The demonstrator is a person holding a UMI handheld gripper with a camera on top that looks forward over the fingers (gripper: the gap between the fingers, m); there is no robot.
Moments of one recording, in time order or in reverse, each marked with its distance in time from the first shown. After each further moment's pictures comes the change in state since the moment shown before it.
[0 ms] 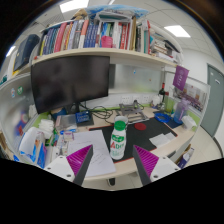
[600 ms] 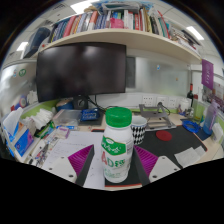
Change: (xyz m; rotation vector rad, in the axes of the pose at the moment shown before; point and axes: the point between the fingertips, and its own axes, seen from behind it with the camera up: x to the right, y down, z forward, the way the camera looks) arm 0.001 0.034 0.179 0.116 -0.283 -0.106
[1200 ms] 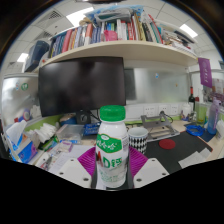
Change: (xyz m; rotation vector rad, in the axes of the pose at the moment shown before) arm 0.002 -0.032 0.006 0.158 -0.057 0.065
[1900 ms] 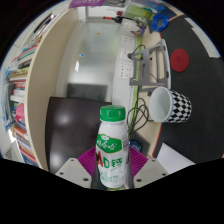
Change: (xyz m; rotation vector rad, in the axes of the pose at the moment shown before) arm -0.028 -0.100 0.133 -0.022 -0.082 1.384
